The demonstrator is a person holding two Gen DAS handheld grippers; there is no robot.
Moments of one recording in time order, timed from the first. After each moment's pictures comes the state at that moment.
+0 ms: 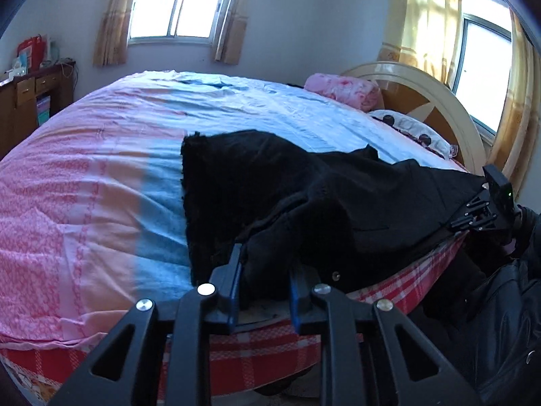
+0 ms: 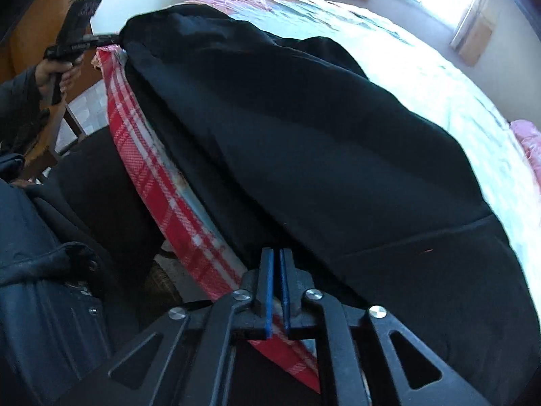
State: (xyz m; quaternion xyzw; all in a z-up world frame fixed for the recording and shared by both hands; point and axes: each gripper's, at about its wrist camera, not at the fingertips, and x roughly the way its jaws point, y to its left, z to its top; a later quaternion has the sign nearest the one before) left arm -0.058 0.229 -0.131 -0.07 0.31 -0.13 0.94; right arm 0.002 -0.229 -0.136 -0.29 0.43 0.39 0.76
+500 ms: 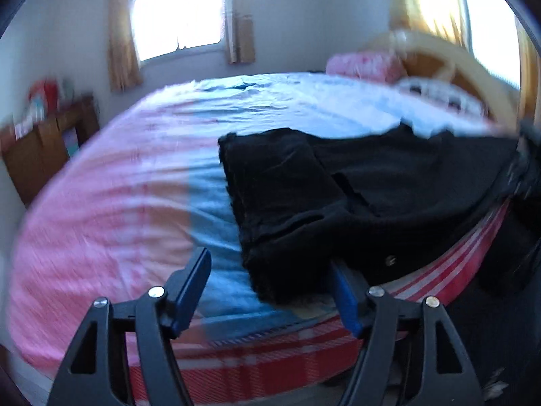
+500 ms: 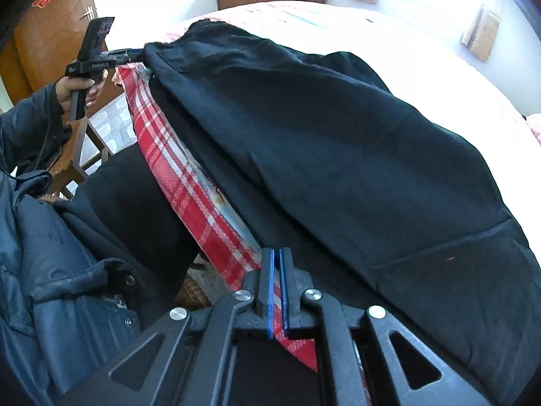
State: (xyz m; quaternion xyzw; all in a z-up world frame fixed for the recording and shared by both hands) left arm -0.055 0.225 -0.131 0.07 0.32 -0.05 0.94; right arm -0.008 -0.220 -0.135 -0.25 0.43 0.42 0.76
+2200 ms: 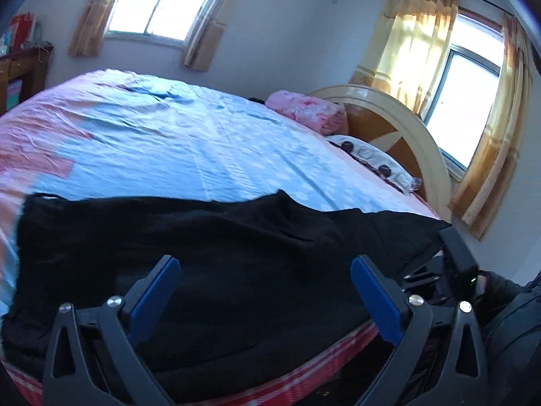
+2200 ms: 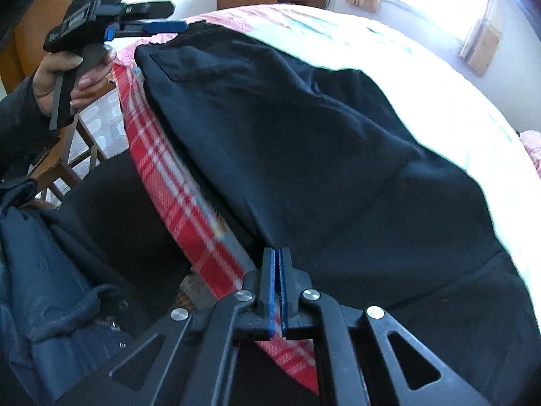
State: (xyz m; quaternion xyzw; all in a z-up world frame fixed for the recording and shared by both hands) left arm -0.009 0.113 -0.082 -0.16 0.29 -0.21 0.92; right arm -0.007 -0.198 -0.135 -0.28 0.42 0.41 0.76
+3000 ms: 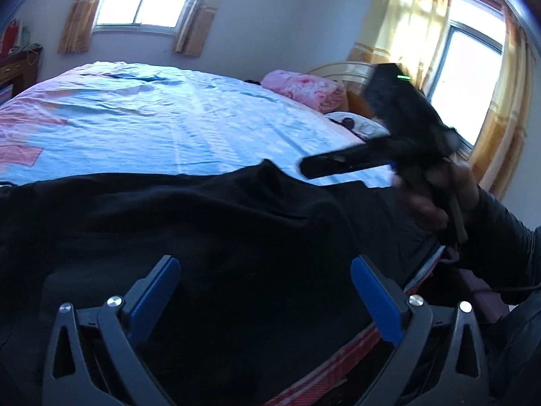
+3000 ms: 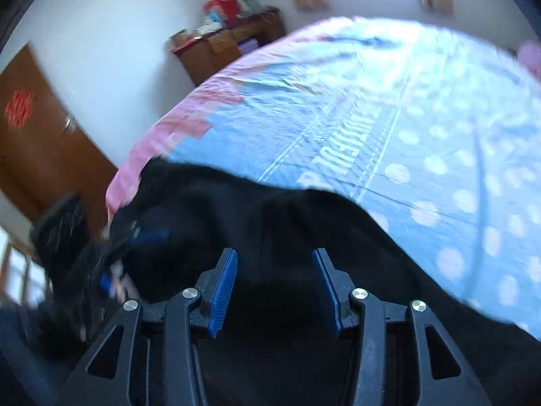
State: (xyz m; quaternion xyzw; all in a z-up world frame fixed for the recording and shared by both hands) left arm 0.009 0.072 -0.108 -0.12 0.32 -0.20 0.92; right arm 0.171 -0.136 -0.084 -0.01 0.50 0.42 0.76
